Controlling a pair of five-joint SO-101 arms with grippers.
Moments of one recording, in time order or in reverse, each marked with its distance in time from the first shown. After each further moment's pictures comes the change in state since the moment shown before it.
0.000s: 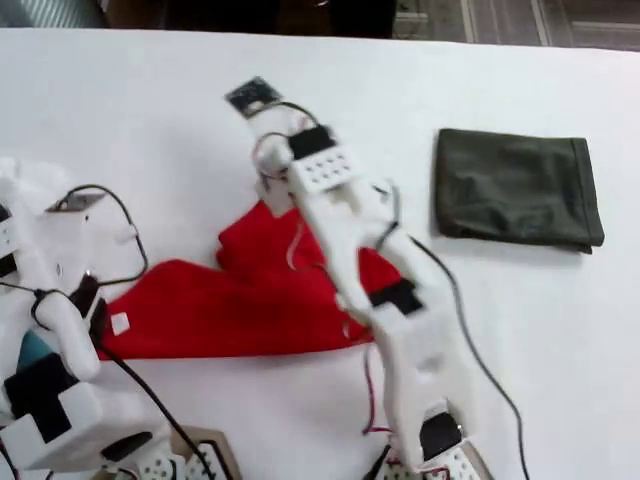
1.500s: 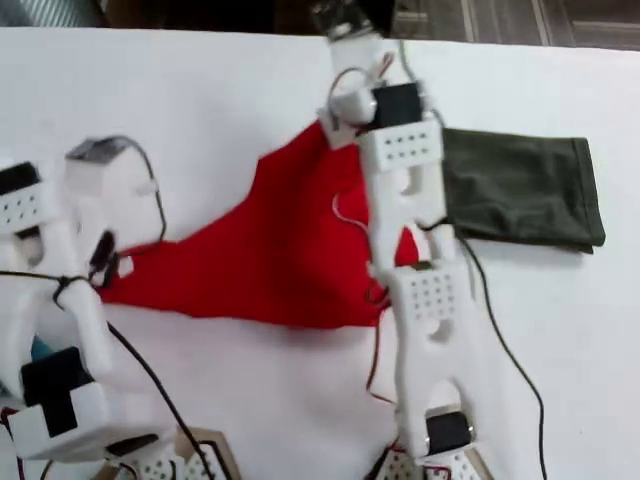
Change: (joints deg) left arm 11.4 0.0 -15.3 0.4 5.5; right arm 14.6 9.9 -50.8 23.2 0.0
